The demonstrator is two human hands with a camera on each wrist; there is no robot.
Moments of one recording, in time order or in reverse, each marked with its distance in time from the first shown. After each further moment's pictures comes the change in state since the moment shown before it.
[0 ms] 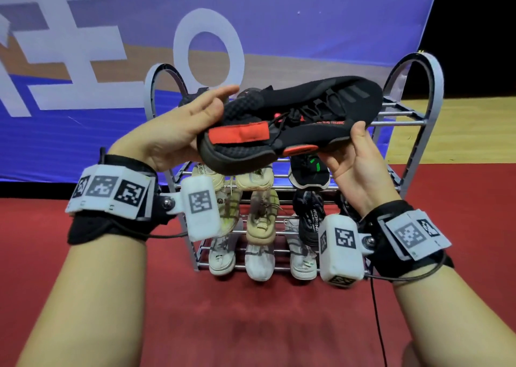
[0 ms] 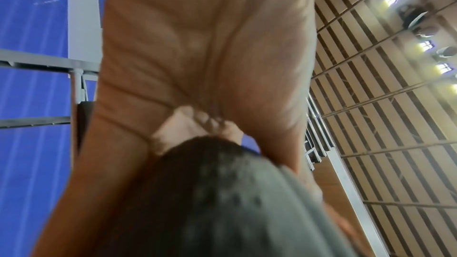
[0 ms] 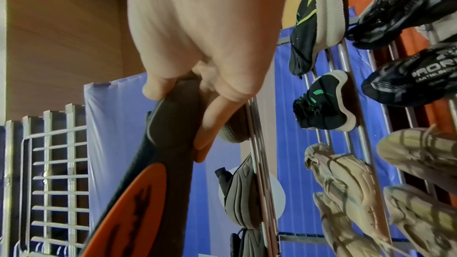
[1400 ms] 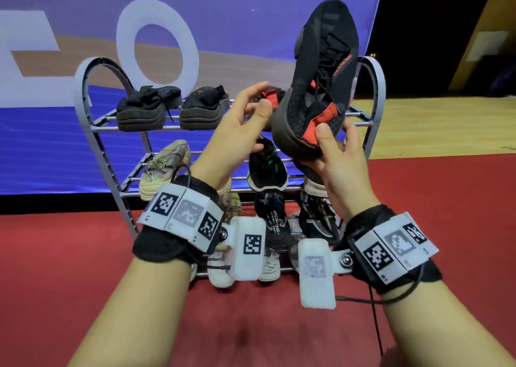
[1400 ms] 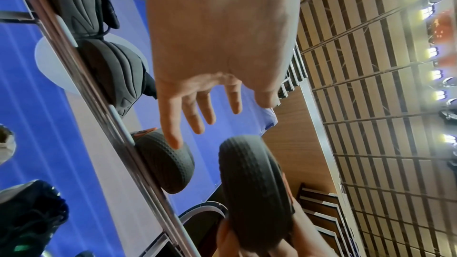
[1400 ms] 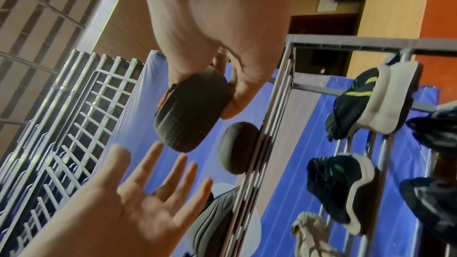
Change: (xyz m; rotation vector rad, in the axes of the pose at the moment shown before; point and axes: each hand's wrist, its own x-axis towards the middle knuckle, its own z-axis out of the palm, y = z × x) left_hand 0.065 -0.011 0.123 0.038 0.169 0.331; right_hand -0.009 -0.030 -0.018 -0.449 0.159 -0.157
